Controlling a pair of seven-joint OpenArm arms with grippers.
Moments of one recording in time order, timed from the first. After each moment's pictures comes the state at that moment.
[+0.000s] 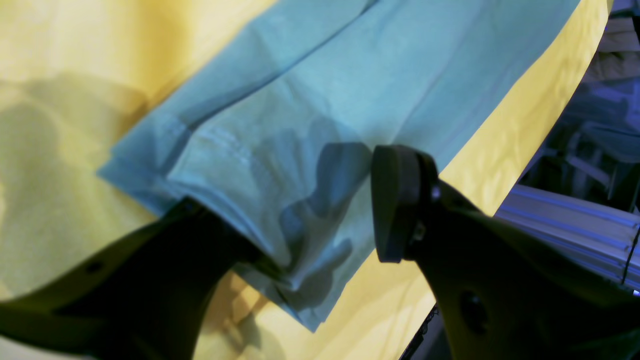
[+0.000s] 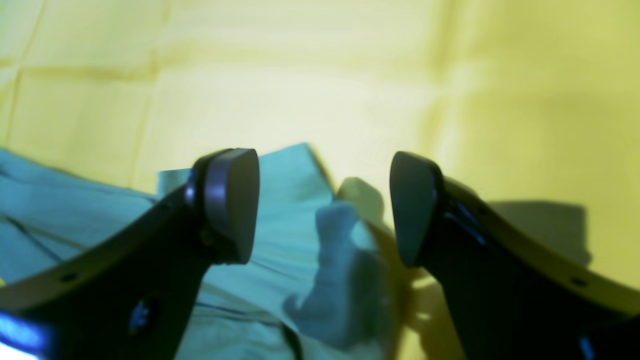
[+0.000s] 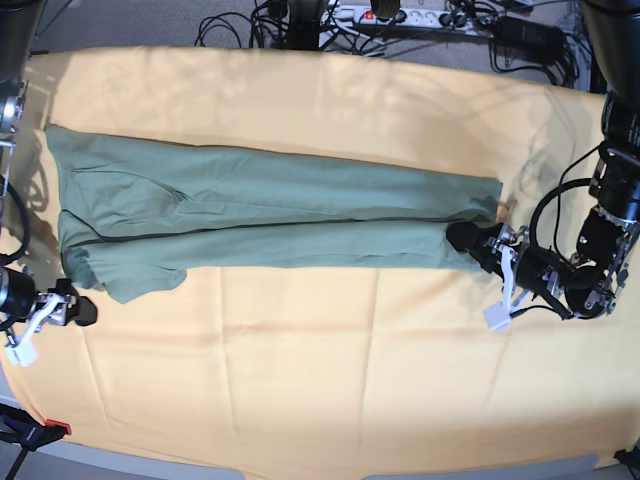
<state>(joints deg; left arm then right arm) -43.4 -39.0 44.4 48.3 -88.6 -42.0 77.3 33.9 37.5 0.9 47.4 50.8 41.6 -55.1</state>
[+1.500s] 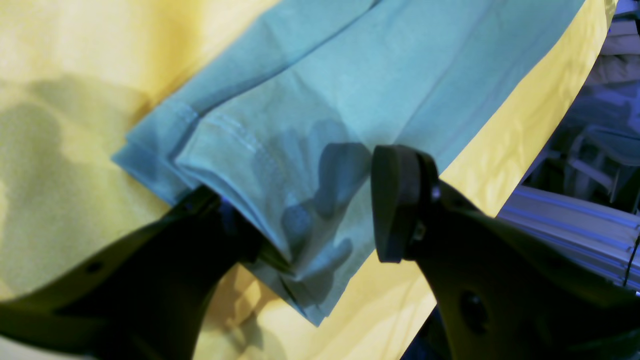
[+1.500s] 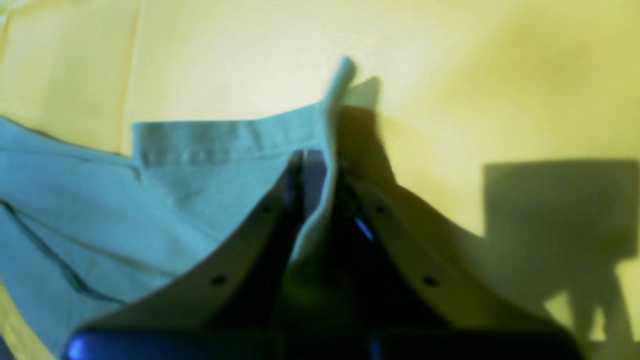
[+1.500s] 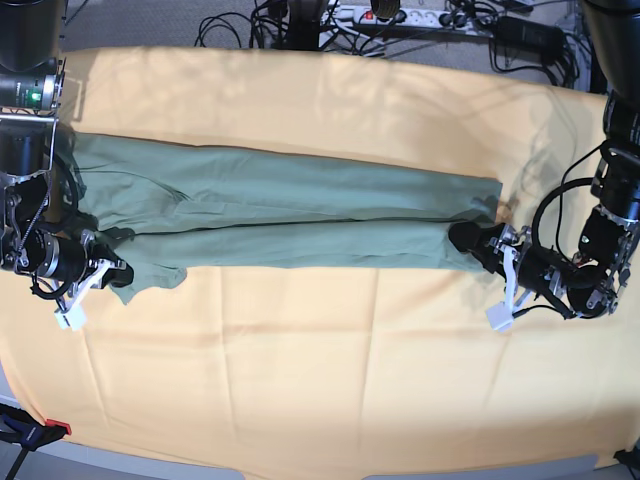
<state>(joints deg) -43.4 -39.5 44.4 48.3 -88.6 -42.0 76.9 26.9 30.2 1.1 47.6 49.1 41.6 -54.3</state>
